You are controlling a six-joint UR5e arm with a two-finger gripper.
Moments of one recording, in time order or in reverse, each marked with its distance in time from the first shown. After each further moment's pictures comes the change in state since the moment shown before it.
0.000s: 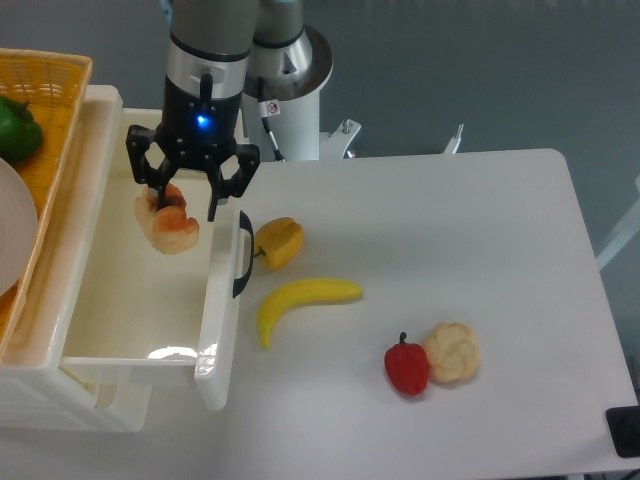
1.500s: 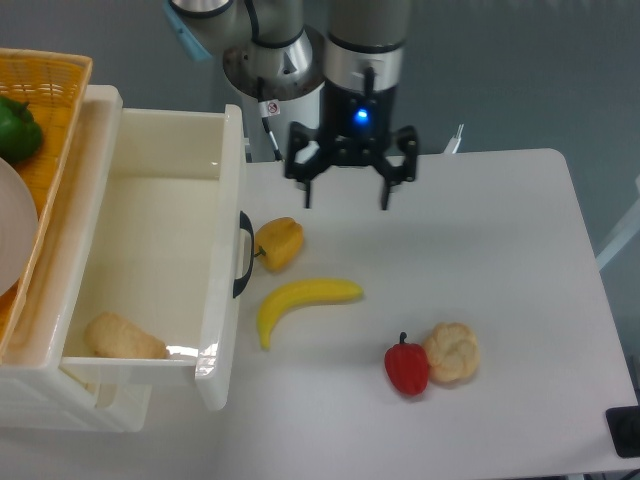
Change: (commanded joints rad) arm 0.319 -0.072 0.000 -0.003 0.185 0.490
